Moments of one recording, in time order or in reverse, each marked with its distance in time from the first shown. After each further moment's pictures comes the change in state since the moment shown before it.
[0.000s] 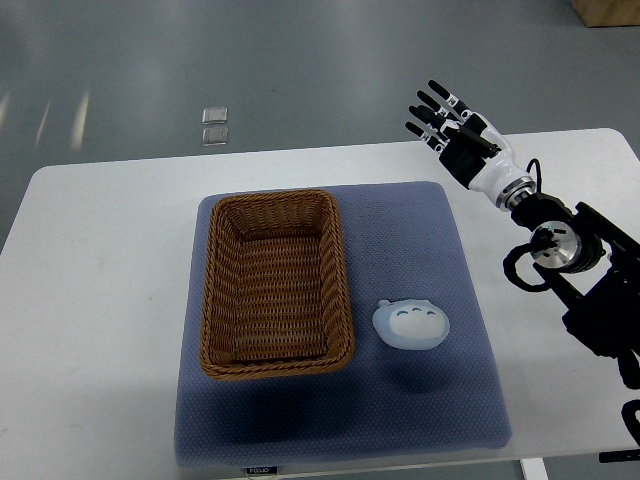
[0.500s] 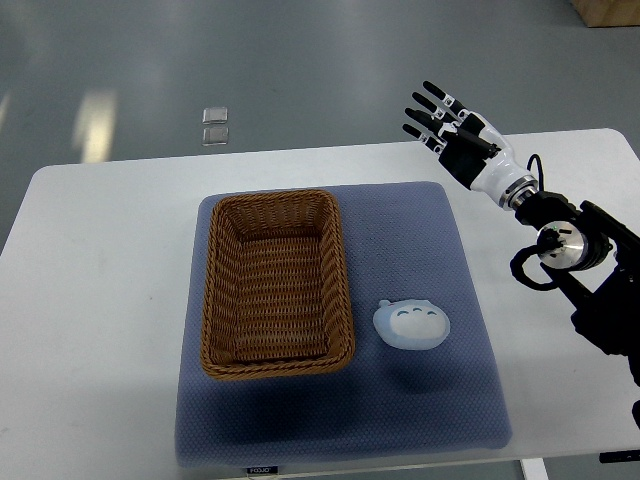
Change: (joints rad) left arm 0.000 0.000 -0.011 0.002 -0.001 0.003 0.000; right arm 0.007 -0.052 -0.032 0.016 -0.062 0.050 -0.010
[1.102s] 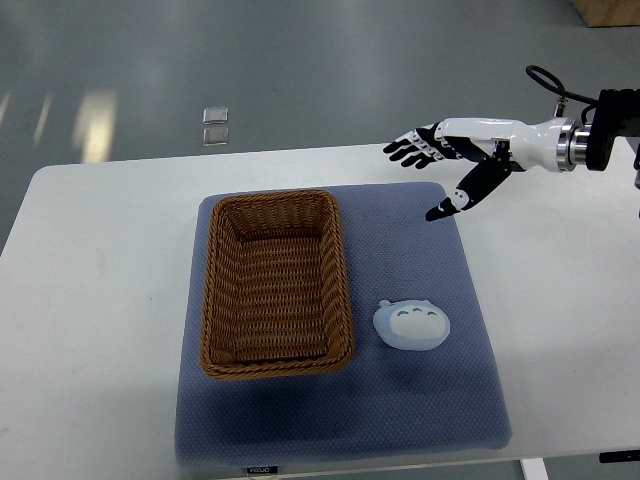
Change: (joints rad) left arm 0.000 0.000 0.010 -0.011 0.001 -0.008 0.000; right arm 0.455 -0.553 -0.658 0.460 -0.567 0.154 -0.074
